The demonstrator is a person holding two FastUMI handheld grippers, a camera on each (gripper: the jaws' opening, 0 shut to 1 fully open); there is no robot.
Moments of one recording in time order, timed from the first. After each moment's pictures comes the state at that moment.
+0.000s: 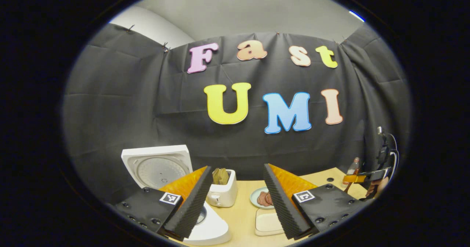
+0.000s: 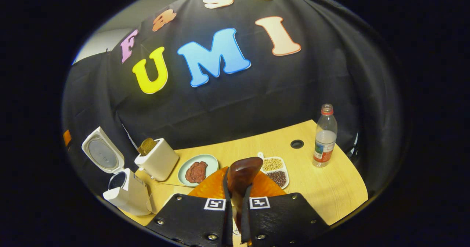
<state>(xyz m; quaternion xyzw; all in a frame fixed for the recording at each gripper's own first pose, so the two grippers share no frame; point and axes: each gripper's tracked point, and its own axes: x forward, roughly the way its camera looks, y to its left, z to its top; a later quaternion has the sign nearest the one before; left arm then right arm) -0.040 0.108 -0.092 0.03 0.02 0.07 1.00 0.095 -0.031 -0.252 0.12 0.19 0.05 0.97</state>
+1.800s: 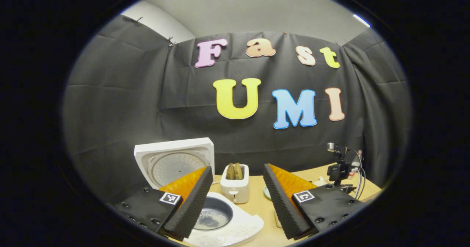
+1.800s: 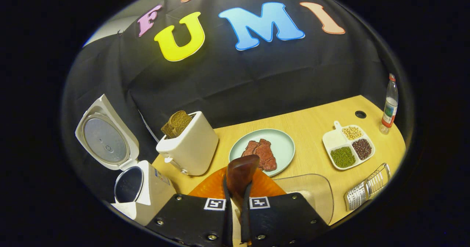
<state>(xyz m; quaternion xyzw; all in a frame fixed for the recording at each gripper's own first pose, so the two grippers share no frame) -0.055 0.206 -0.108 0.03 0.04 0.06 1.00 0.133 0.228 -0.358 0.13 0.26 0.10 0.95</state>
